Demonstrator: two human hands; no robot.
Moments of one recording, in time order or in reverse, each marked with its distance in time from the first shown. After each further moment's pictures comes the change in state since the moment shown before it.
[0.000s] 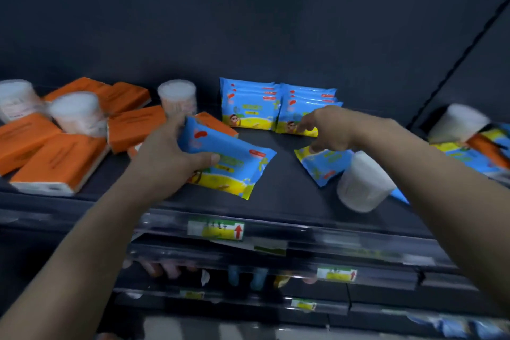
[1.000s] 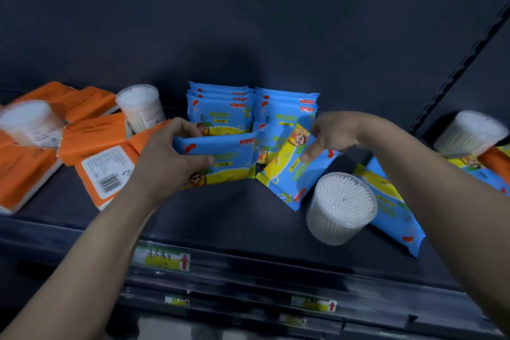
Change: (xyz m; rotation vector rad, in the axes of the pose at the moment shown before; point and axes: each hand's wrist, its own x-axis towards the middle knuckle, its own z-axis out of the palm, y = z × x) left_hand 0.046 0.017 0.086 -0.038 0.122 -0.115; right_hand 0.050 0.098 0.019 0.453 -0.156 0.086
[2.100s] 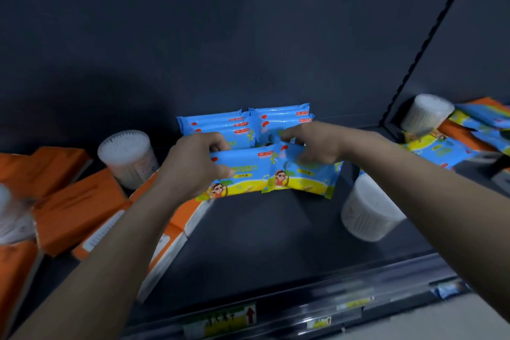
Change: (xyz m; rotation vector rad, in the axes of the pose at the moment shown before) left_hand 0.103 -0.016 -0.025 0.421 -0.387 0.323; right_hand -0.010 -0.074 0.016 -0.133 0.198 0.005
